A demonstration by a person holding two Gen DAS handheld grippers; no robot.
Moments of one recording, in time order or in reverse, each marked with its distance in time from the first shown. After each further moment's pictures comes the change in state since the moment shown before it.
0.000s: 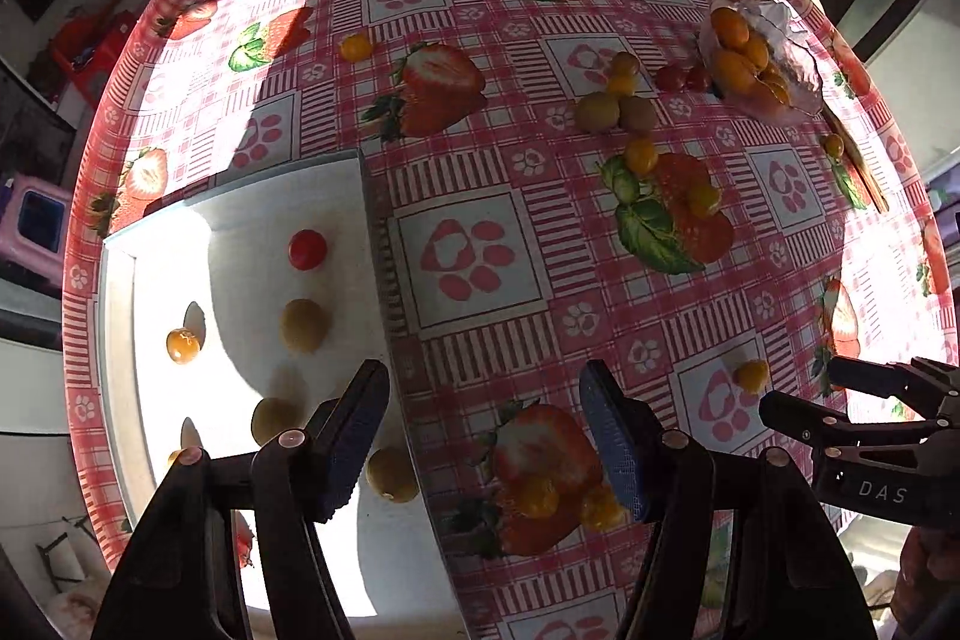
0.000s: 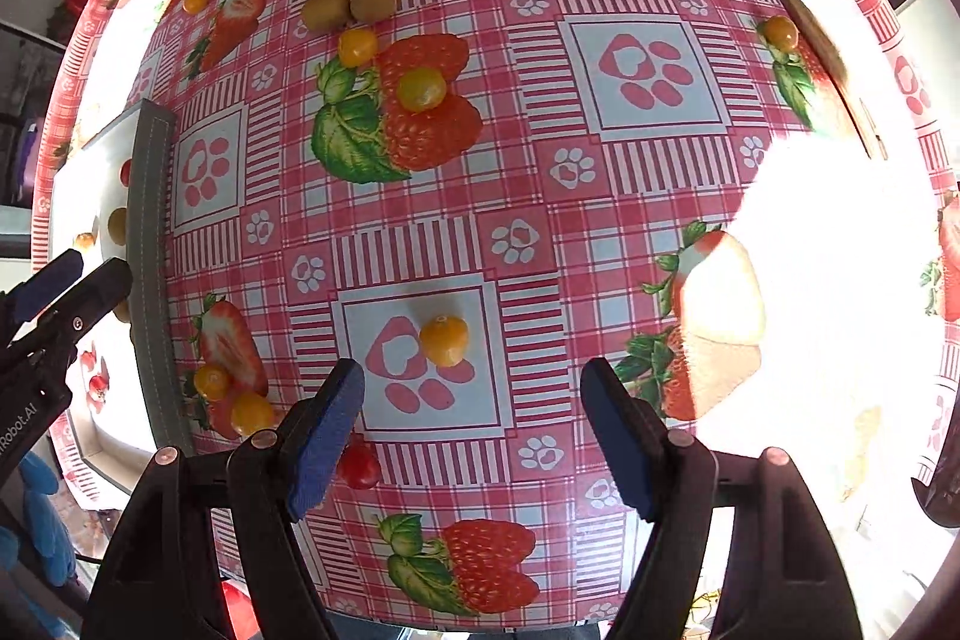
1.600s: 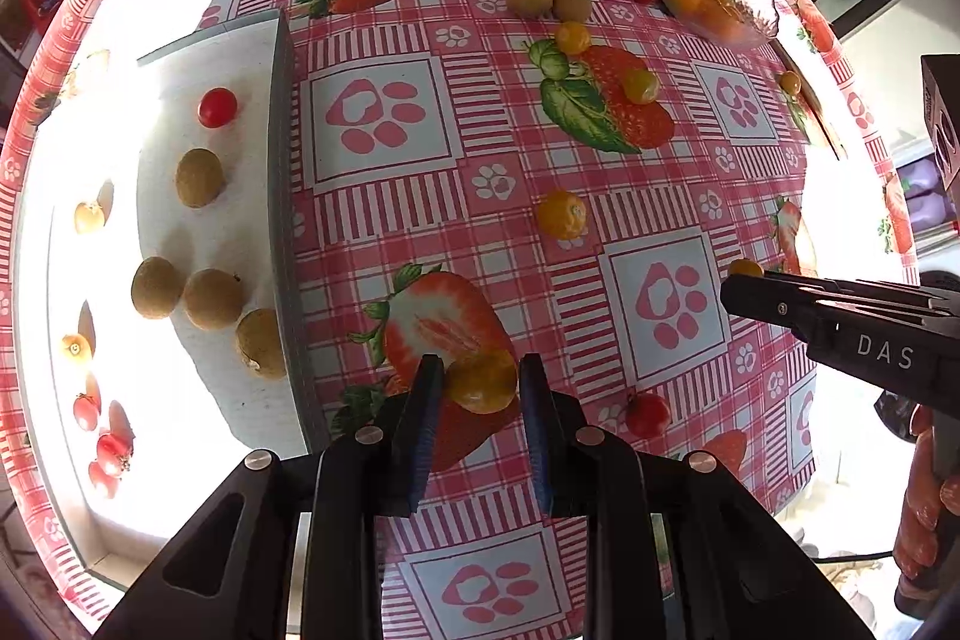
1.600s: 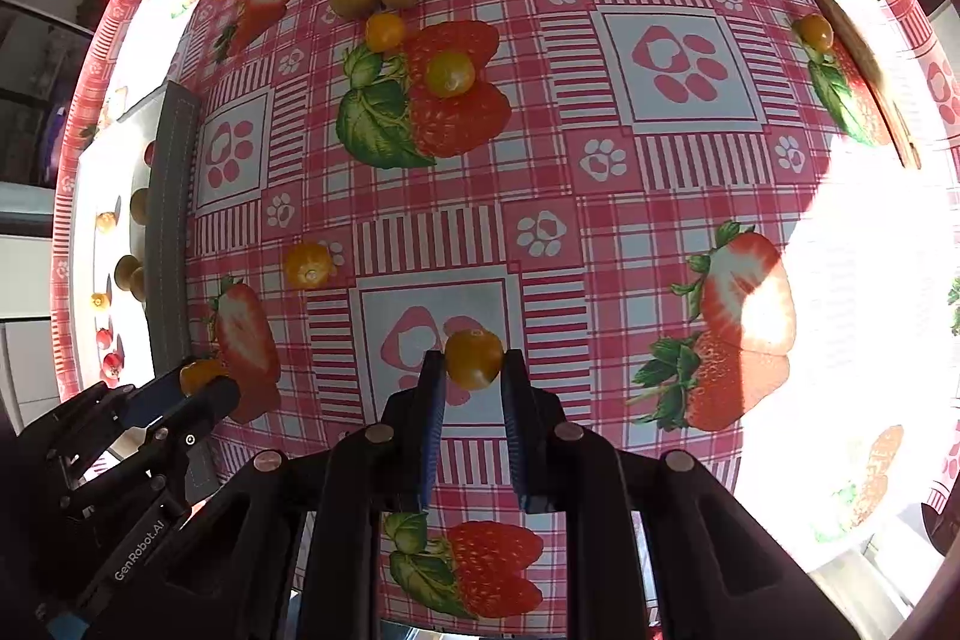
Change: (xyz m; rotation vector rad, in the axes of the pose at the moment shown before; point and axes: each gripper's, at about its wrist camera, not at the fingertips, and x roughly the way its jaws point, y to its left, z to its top) left arm 0.011 -0.026 -0.048 -0.045 0.078 -0.151; right arm 0.017 0.007 0.021 -0.038 0.003 0.075
